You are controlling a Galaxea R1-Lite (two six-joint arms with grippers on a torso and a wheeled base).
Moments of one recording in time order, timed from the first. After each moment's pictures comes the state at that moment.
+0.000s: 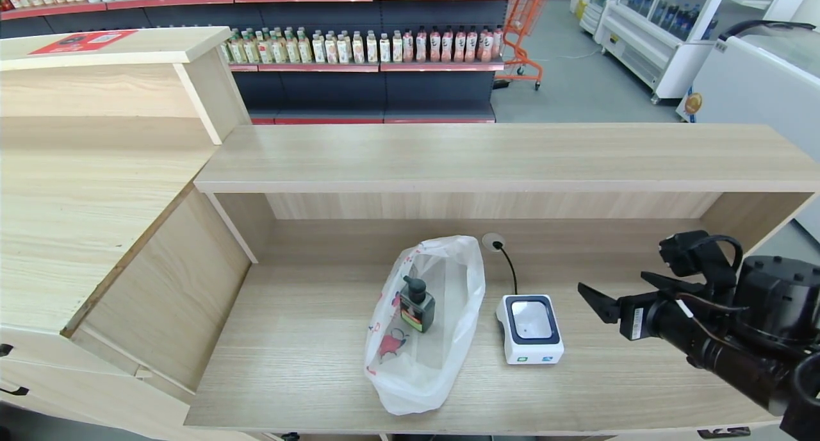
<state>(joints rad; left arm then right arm) 0.00 0.00 0.00 0.00 0.00 0.00 0.25 1.70 -0.26 -1.24 -0.09 -0.07</state>
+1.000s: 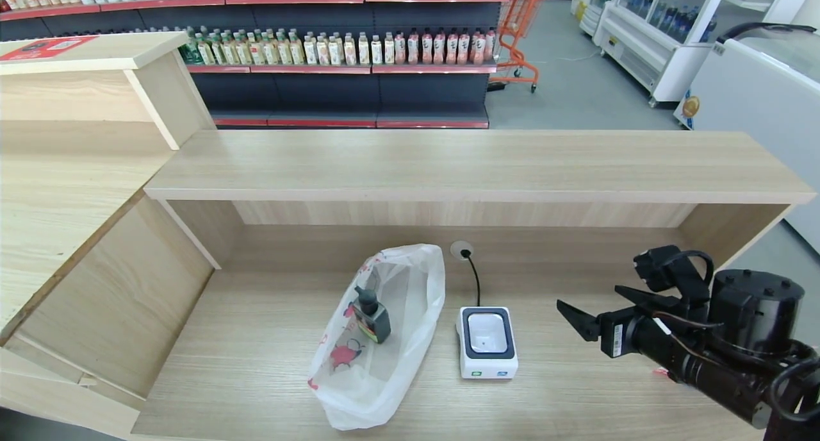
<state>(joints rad) 0.00 0.00 0.00 0.00 0.00 0.01 0.32 1.75 -0.24 -1.25 -0.06 -0.04</state>
